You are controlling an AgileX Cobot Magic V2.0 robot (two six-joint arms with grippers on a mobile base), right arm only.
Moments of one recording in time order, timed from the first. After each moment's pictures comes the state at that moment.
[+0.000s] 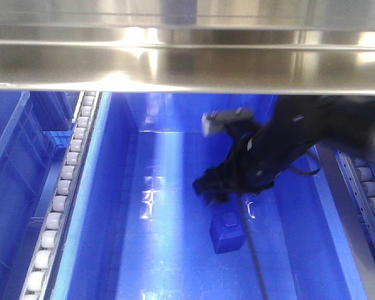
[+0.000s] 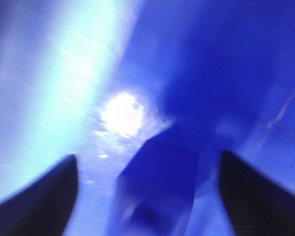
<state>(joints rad) 0.48 1.67 -1.23 0.21 0.88 -0.04</state>
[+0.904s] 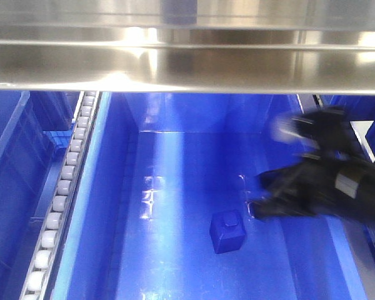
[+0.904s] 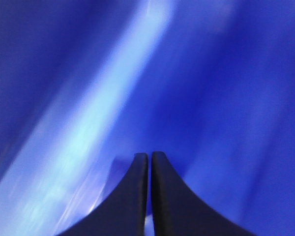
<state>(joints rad) 0.47 1.06 -0.70 0.16 0.35 -0.08</state>
